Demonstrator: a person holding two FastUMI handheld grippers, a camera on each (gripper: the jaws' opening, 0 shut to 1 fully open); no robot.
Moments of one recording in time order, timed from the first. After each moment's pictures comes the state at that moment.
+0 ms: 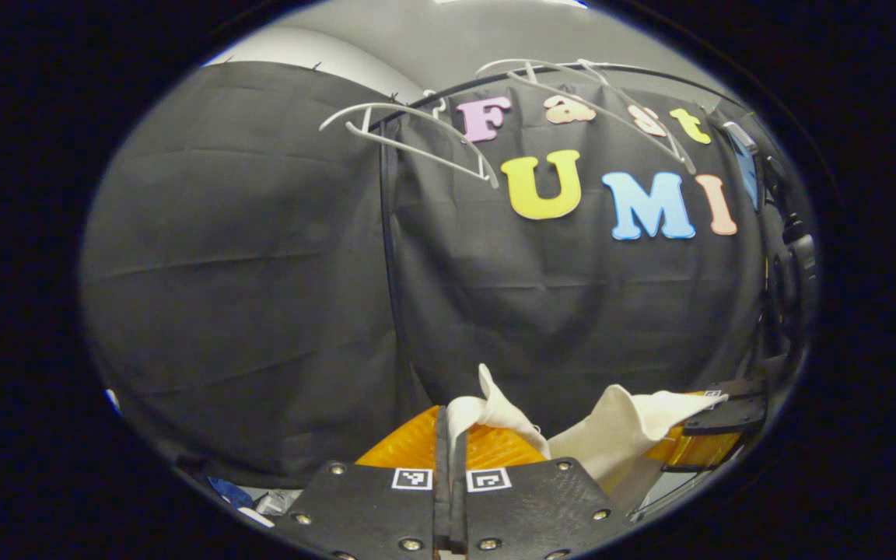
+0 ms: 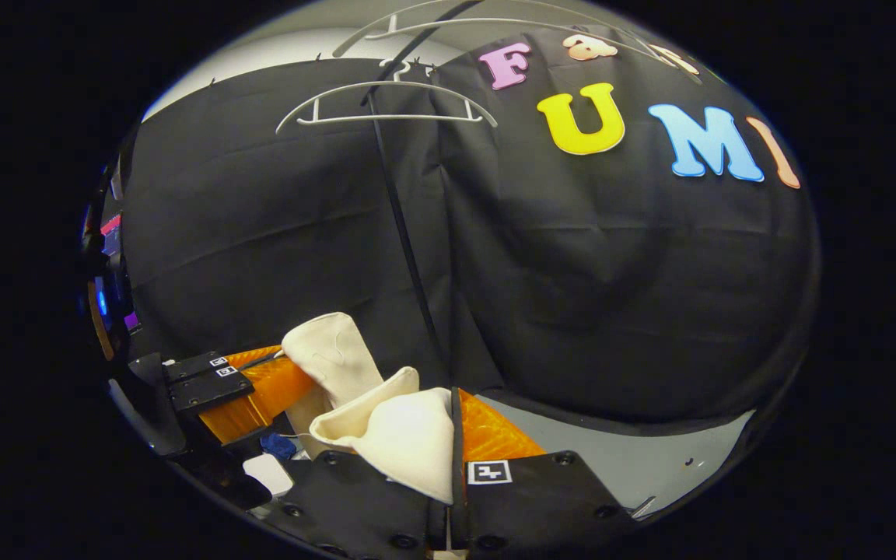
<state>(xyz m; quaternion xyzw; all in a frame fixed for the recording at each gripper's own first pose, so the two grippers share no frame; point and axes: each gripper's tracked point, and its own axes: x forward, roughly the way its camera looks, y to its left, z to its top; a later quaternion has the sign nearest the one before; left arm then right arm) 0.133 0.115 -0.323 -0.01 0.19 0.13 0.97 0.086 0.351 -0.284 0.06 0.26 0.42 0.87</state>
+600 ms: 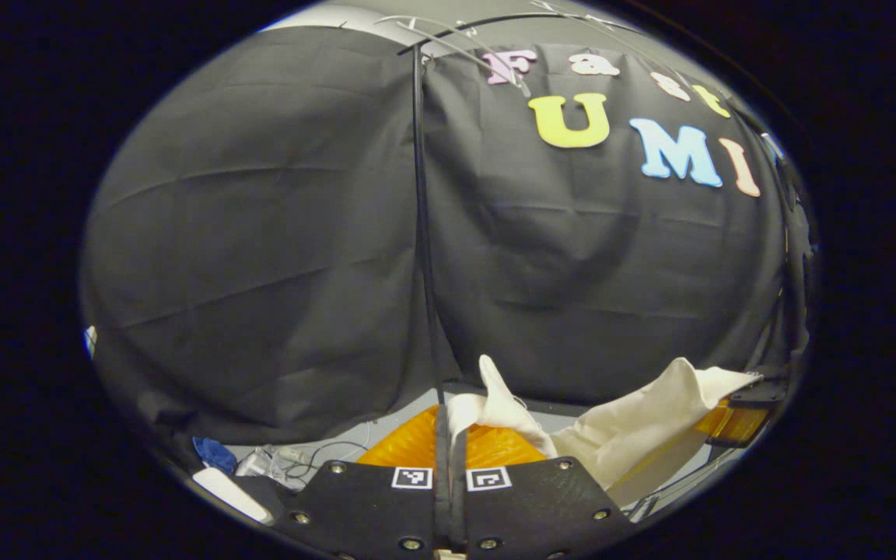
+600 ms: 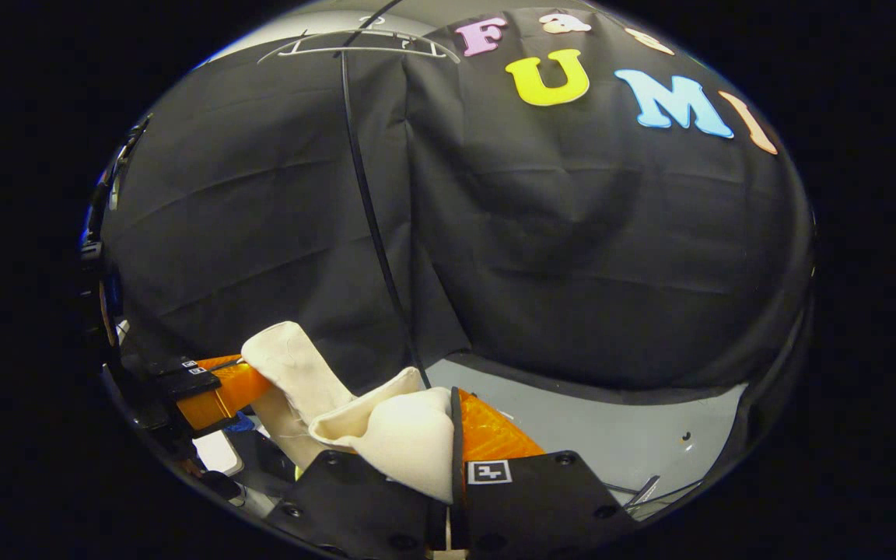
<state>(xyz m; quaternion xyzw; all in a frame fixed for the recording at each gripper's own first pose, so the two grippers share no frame) 0.098 0.119 -0.512 -0.04 0.28 0.16 0.94 0.066 0.342 -0.453 0.03 0.31 0.36 0.88</state>
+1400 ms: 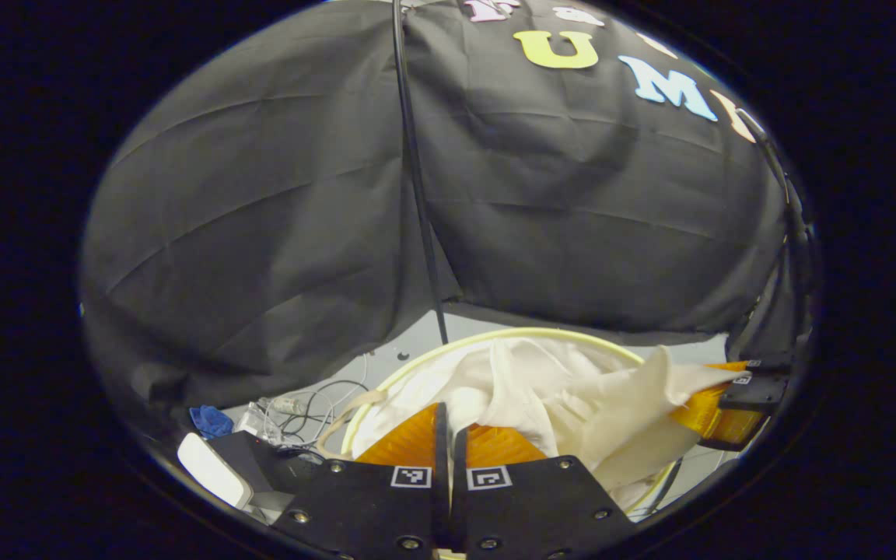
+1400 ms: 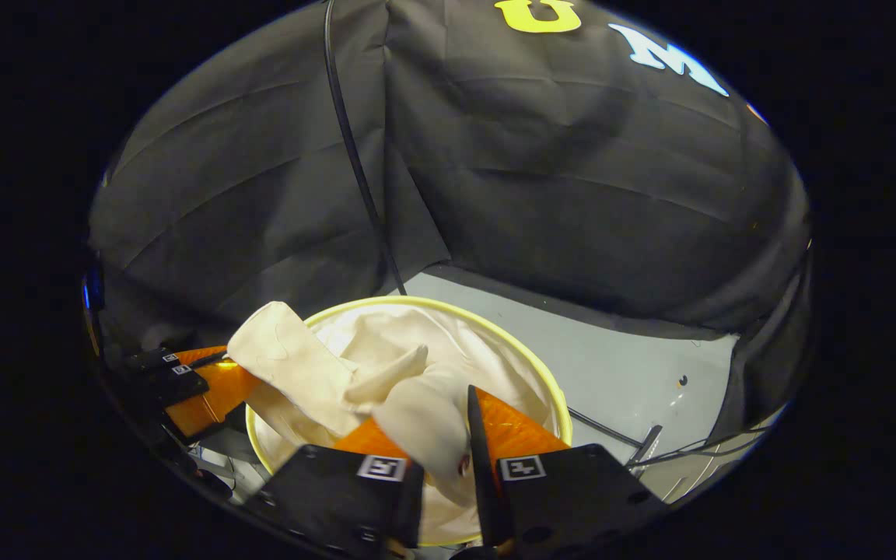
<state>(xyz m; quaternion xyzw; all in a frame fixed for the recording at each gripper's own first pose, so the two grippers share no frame) 0.063 0.091 -0.645 -0.05 0.42 0.13 0.90 0.019 0.339 -0.580 -0.03 0.44 0.33 0.83</state>
